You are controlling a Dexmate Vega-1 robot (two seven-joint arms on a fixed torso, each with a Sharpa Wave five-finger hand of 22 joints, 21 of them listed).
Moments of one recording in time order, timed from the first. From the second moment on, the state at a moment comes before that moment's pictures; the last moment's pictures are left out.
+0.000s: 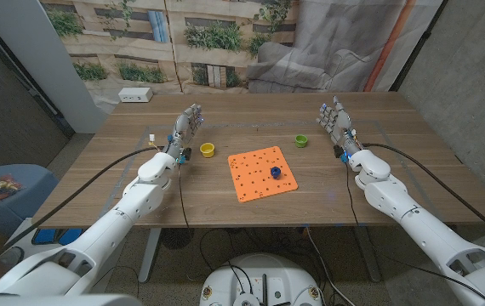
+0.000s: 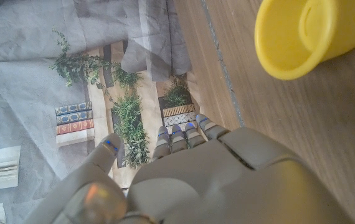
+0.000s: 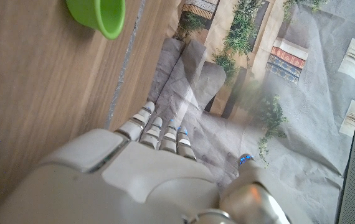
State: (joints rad) left arm 0.78 0.49 0.39 -1.24 -0.62 -0.30 -0.03; left_hand 0.04 0.08 0.71 0.07 0.17 0.05 0.02 0.19 0.17 0.00 -0.01 0.20 0.17 -0.05 -0.04 0.18 0.16 0.02 -0.03 0.19 0.17; right arm -0.81 -0.51 -0.38 -1.29 0.62 0.30 0.03; right_hand 0.04 0.08 0.28 0.11 0.20 0.07 0.00 0.17 0.17 0.10 -0.01 0.18 0.24 -0.01 -0.02 0.18 0.39 0.19 -0.03 0.18 0.17
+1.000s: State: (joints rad) left arm 0.91 0.71 0.36 -1.62 -0.48 -0.12 0.11; left_hand 0.05 0.09 0.72 0.05 0.17 0.07 0.00 0.19 0.17 0.01 -0.01 0.20 0.17 -0.05 -0.04 0.18 0.16 0.03 -0.04 0.19 0.17; right arm -0.81 -0.53 -0.38 -1.32 0.58 0.33 0.01; right_hand 0.04 0.08 0.29 0.10 0.21 0.08 0.00 0.18 0.17 0.10 -0.01 0.18 0.22 -0.01 -0.03 0.19 0.37 0.20 -0.04 0.18 0.17
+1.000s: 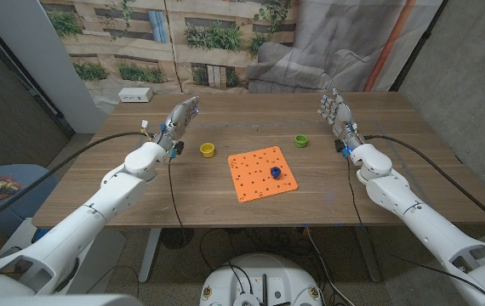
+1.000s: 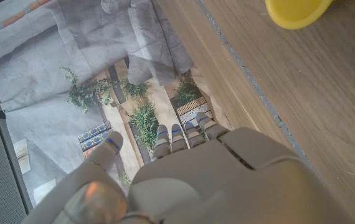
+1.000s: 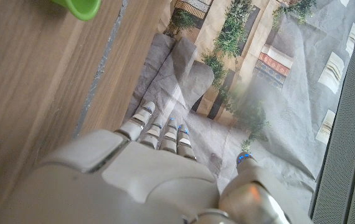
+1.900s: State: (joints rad) left arm 1.08 0.91 0.31 -1.94 -0.22 -0.02 0.21; left_hand 0.06 0.09 0.73 0.04 0.17 0.09 -0.01 0.19 0.17 0.03 -0.03 0.20 0.17 -0.02 -0.03 0.18 0.17 0.06 -0.03 0.19 0.17; right arm -0.86 -0.55 -0.37 -1.35 0.58 0.35 0.01; right_hand 0.04 0.08 0.29 0.10 0.21 0.08 0.00 0.18 0.17 0.10 -0.01 0.18 0.21 -0.01 -0.03 0.19 0.35 0.20 -0.04 0.18 0.17
